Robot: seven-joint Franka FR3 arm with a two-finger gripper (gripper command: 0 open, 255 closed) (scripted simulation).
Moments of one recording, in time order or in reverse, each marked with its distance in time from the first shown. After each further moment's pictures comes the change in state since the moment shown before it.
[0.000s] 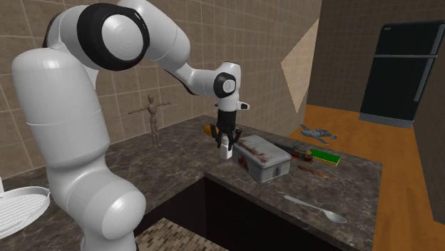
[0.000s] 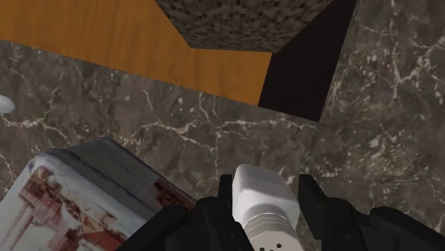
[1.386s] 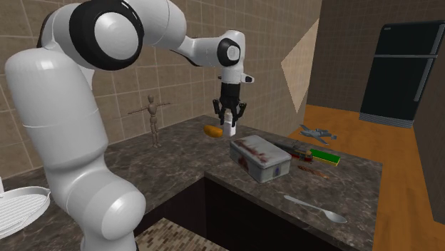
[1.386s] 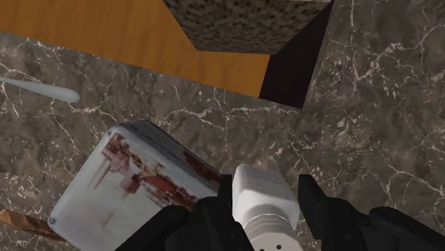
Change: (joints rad) arm -0.006 -0.027 -0.007 0.246 -0.005 -0.273 -0.009
